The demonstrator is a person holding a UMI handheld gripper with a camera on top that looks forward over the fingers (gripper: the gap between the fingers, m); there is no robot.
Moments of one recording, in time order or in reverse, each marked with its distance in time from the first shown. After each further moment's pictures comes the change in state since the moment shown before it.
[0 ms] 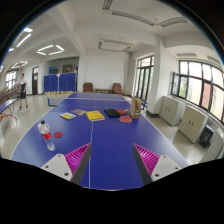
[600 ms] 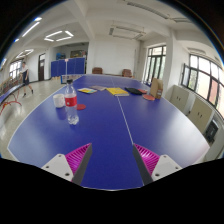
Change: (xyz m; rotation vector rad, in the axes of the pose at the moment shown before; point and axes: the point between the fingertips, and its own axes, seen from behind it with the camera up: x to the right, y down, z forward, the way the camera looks) arm -0.225 0.187 0.046 -0.140 -0.062 -0.048
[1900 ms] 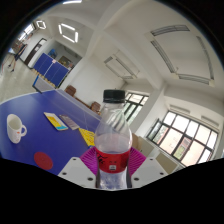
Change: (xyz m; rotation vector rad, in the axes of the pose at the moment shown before) arm -0.064 -0.299 0.238 0.360 0.490 -0.396
